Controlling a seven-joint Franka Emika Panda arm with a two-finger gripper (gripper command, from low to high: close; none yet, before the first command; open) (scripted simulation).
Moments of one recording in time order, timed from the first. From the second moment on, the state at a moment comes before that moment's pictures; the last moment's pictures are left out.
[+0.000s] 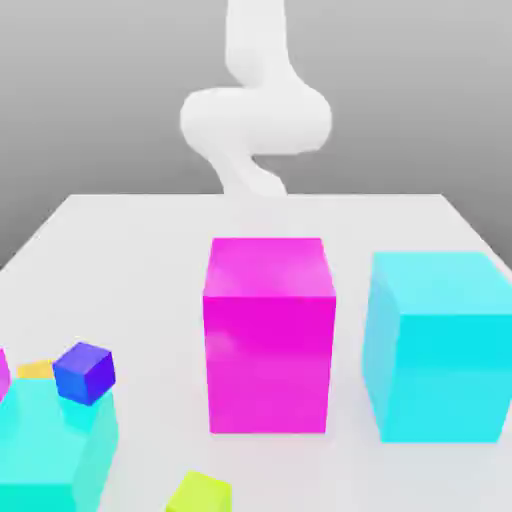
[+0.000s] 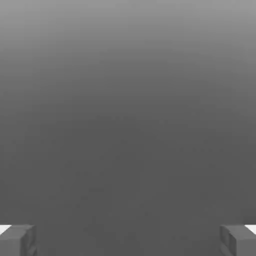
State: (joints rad) arm 0.05 -0.72 -0.05 -2.30 0.03 2.32 0.70
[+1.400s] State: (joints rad) arm 0.20 0.49 -0.28 -2.31 0.34 2.76 -0.75
